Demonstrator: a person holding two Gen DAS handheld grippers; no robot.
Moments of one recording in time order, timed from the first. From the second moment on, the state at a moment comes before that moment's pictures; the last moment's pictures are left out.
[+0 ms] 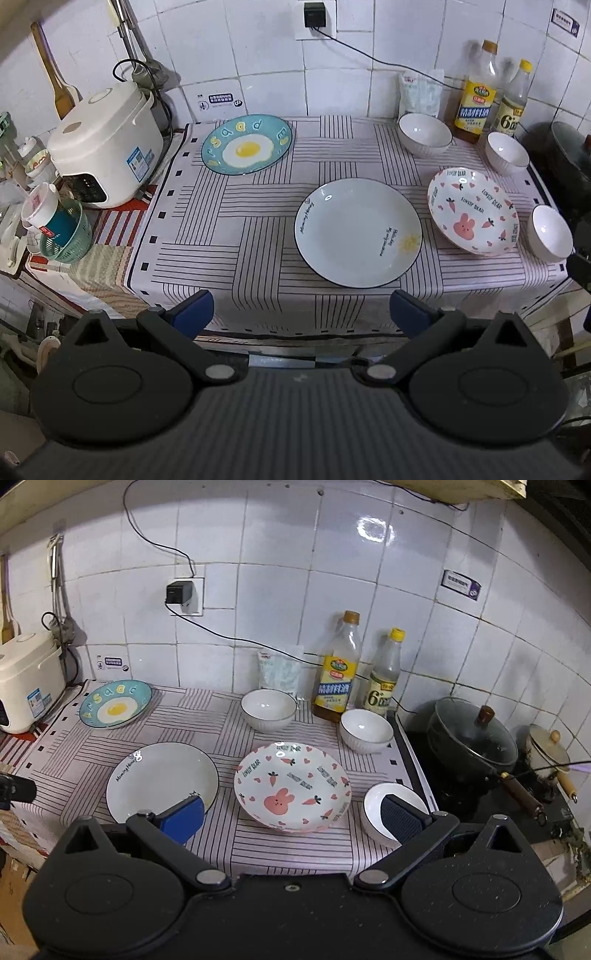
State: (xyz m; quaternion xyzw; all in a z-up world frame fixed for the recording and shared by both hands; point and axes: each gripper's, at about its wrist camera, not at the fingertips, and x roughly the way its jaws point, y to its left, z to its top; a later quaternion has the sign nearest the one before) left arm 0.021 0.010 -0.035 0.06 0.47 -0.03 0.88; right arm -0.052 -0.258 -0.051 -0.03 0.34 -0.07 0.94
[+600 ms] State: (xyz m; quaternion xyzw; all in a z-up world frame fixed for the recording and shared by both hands) left arm 0.076 0.018 -0.040 0.04 0.41 -0.11 0.91; right arm 0.020 -0.245 -0.119 0.07 0.35 0.09 0.93
